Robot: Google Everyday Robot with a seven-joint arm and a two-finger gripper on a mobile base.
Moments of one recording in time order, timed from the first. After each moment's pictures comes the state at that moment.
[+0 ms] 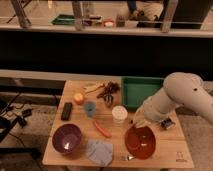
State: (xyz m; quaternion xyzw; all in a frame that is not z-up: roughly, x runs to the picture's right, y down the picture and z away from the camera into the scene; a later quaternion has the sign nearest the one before) arm 0.144 0.142 0.610 -0.31 -0.24 -0.06 0.92
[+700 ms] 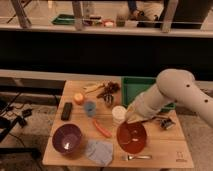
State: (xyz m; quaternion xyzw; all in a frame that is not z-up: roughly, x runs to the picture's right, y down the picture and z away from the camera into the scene) arm 0.086 0.115 0.612 -0.27 -0.28 -0.09 0.91
